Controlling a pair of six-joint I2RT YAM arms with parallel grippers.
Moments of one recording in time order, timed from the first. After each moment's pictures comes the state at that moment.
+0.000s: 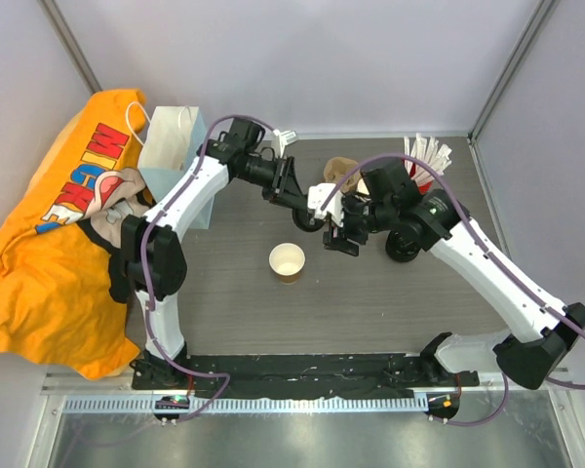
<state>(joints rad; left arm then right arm) -0.41 1.94 1.82 -0.85 1.00 -0.27 0.66 1.28 1.44 -0.89 -0.44 -0.72</state>
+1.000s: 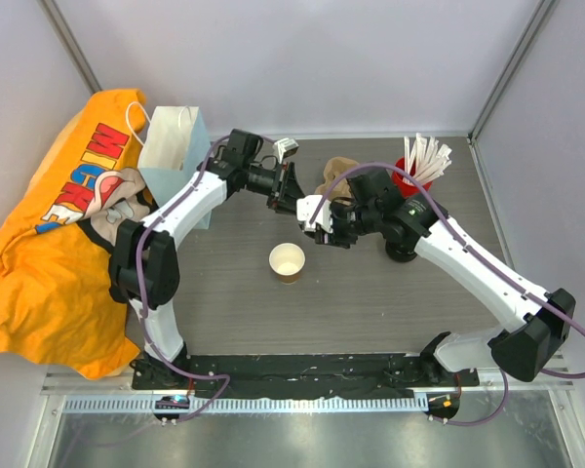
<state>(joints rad) -0.42 1.86 1.58 -0.50 1.19 -0.60 0.69 1.33 1.34 -0.76 -0.42 -0.86</state>
